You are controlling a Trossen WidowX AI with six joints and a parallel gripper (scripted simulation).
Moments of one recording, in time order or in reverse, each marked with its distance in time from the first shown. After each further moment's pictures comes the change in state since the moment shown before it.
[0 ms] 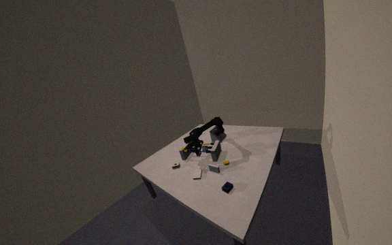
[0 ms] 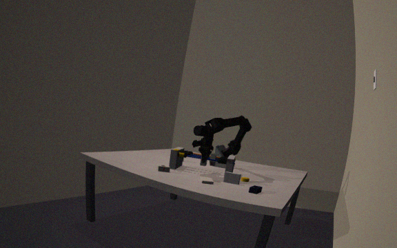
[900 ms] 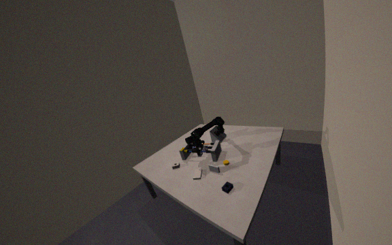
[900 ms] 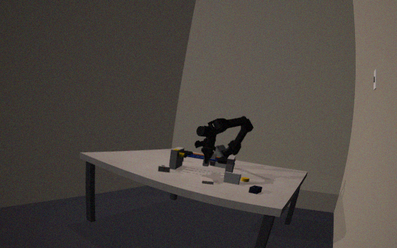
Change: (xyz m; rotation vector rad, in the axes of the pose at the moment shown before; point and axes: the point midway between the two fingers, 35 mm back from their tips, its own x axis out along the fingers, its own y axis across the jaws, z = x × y) arm 0.000 0.004 -0.015 0.002 -0.001 0.002
